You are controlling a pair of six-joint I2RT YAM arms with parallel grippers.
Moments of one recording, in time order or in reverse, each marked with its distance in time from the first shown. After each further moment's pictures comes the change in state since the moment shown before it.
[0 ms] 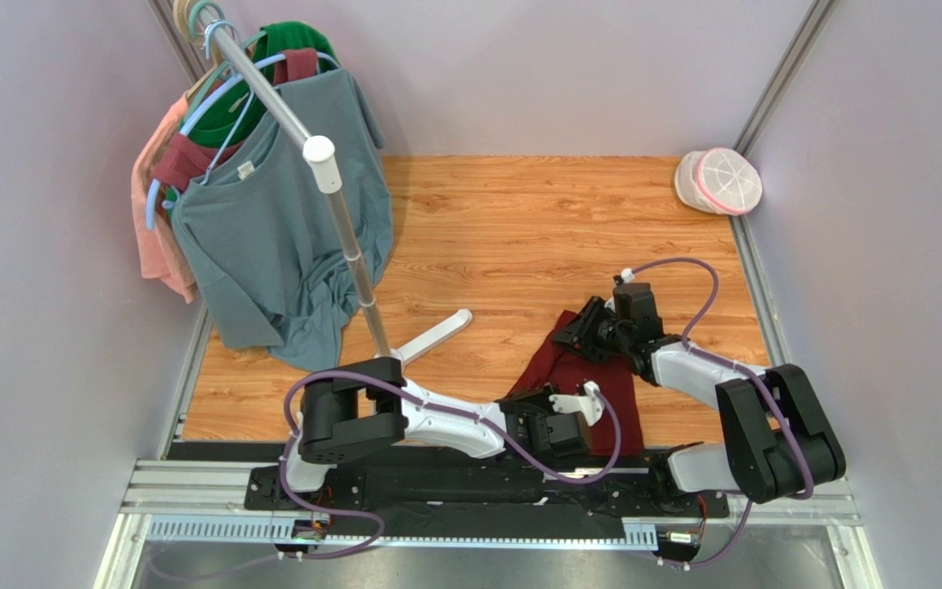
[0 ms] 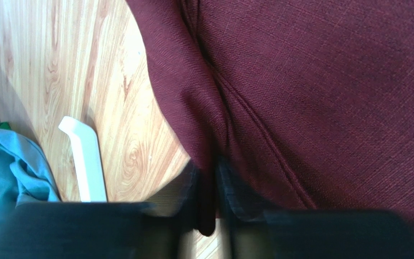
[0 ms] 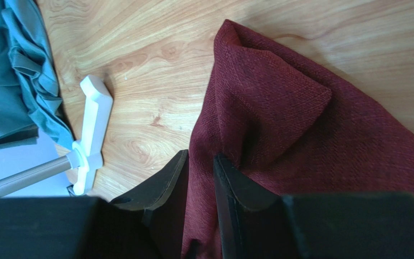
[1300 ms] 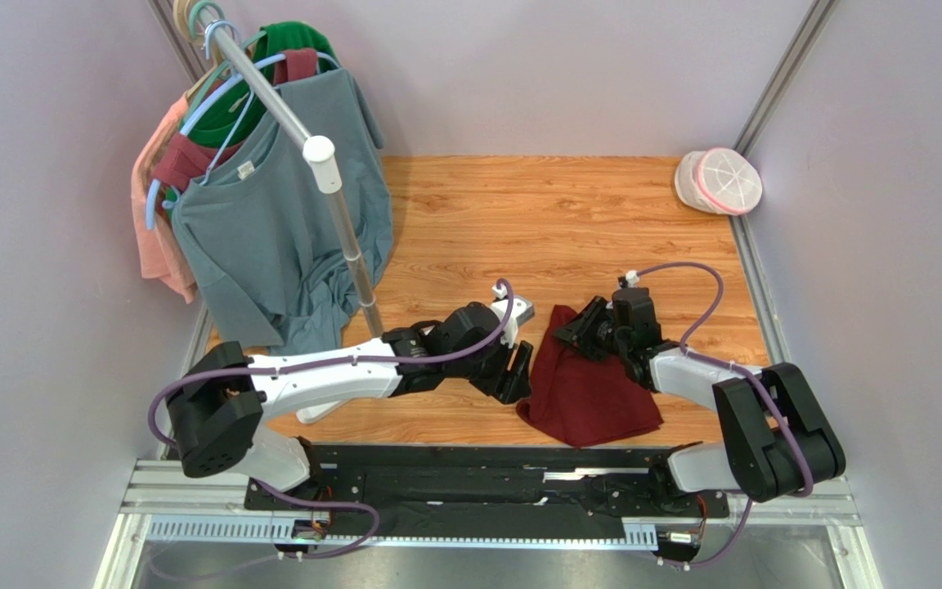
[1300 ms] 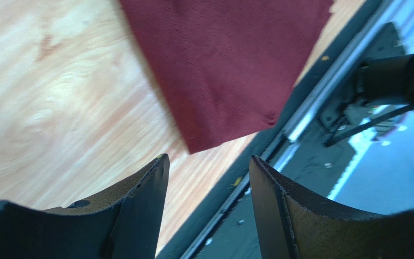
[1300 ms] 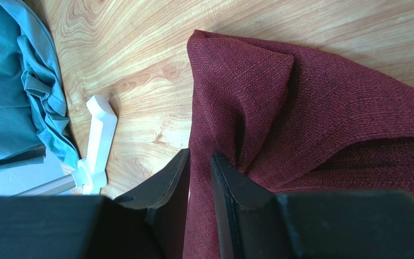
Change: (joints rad) left arm 0.395 -0.528 -0.258 0.116 0.880 -0.453; right arm 0.013 0.014 -0.048 0.130 0.080 0.060
